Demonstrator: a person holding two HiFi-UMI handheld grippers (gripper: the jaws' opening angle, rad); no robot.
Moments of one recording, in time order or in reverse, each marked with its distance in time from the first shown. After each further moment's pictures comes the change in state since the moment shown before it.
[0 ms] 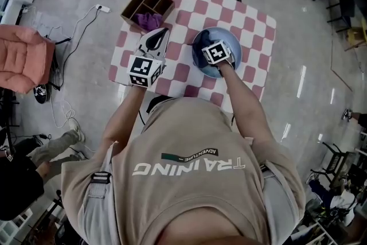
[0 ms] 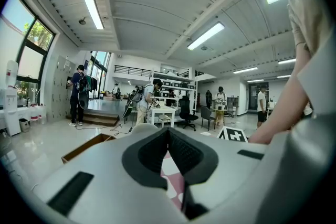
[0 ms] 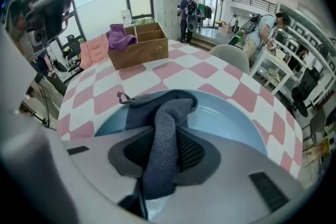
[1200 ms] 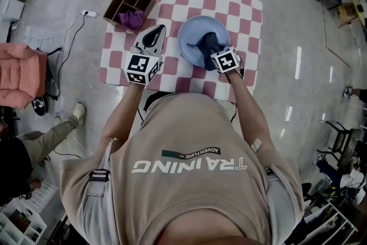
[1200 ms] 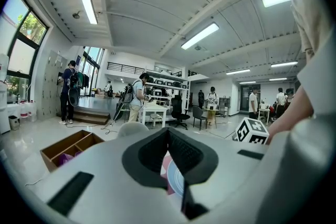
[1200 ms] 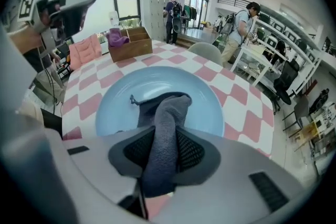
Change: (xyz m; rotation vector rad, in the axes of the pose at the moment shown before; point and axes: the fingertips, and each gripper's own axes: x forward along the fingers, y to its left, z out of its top) left arm 0.021 -0.047 -0.007 -0.007 0.006 -0.088; right arm -0.077 -0.028 -0.093 0.090 -0.005 -0.125
